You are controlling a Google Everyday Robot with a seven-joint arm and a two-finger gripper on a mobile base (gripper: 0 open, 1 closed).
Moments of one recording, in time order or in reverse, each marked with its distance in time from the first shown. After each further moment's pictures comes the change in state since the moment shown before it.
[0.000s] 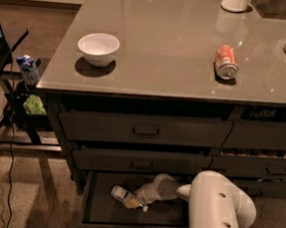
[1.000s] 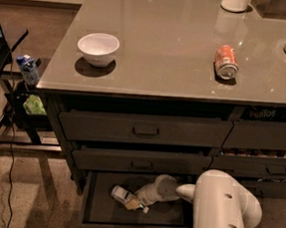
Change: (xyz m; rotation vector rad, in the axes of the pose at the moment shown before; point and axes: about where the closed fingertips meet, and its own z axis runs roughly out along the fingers) arm -0.002 0.008 -0.010 0.006 -0.006 -0.010
